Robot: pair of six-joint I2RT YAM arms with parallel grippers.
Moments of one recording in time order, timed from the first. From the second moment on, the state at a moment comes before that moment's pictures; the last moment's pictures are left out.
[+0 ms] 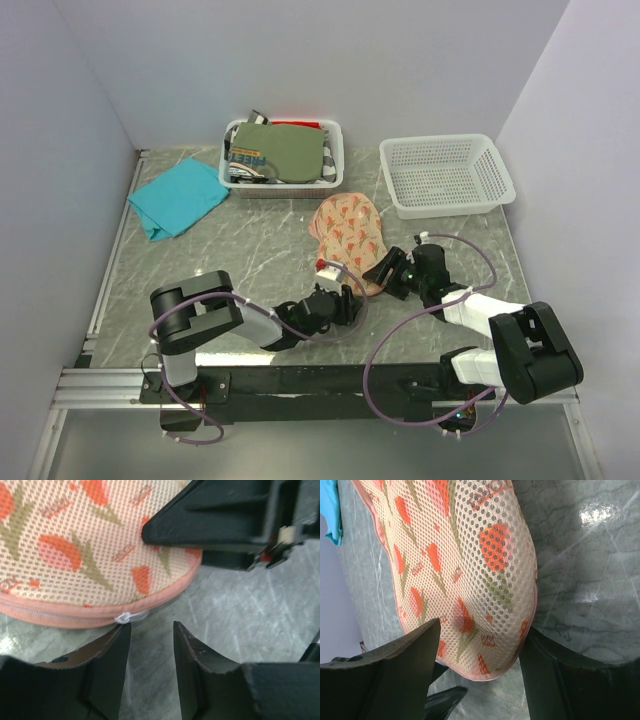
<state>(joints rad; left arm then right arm) -1.20 1.81 0.62 0.83 -0.39 -0.66 0.28 1.27 0.32 0.27 -0.32 0.85</state>
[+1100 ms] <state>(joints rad) -1.20 1.80 0.62 0.77 -0.52 -0.70 0.29 1.24 0.29 0.30 -0.34 0.91</state>
